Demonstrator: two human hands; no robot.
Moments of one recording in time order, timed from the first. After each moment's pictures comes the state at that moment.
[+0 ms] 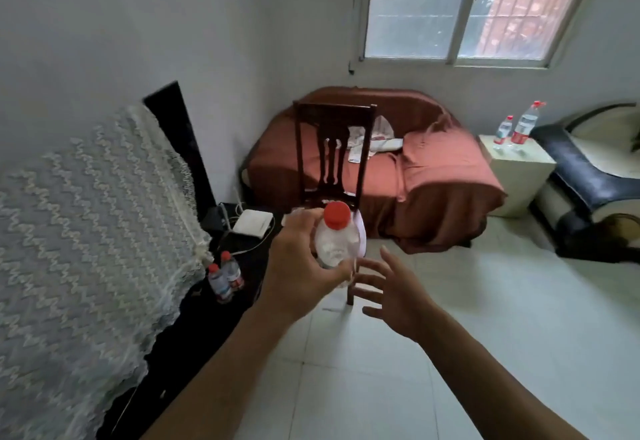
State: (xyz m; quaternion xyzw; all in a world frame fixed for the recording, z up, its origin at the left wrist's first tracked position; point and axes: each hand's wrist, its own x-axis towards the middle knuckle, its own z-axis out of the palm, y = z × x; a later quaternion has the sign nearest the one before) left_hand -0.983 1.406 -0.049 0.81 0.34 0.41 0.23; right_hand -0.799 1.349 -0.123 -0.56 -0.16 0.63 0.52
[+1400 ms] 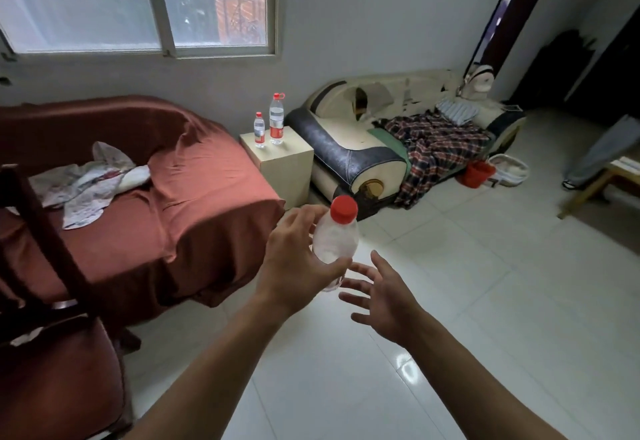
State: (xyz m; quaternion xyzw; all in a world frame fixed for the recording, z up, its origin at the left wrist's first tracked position) left_hand -0.340 1.480 -0.058 0.86 0.04 0.31 0.41; right_hand -0.256 1.312 -0.117 -0.62 0.06 0.41 0.67
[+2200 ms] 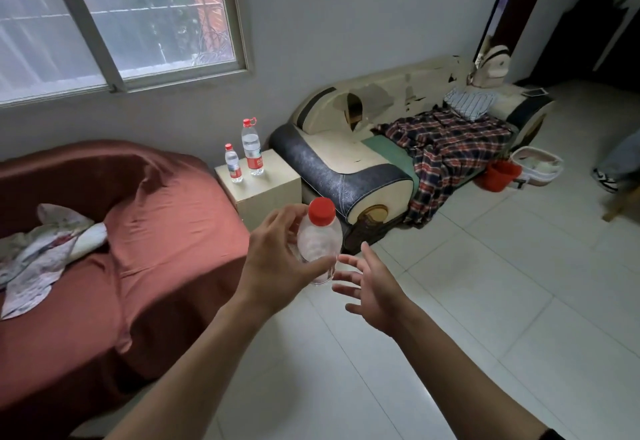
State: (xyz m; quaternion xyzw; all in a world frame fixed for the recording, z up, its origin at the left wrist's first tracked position) left_hand 0.017 1.525 -0.050 0.88 0.04 0.27 0.40; right_hand 0.108 1.362 -0.127 -0.60 0.04 0.41 0.69
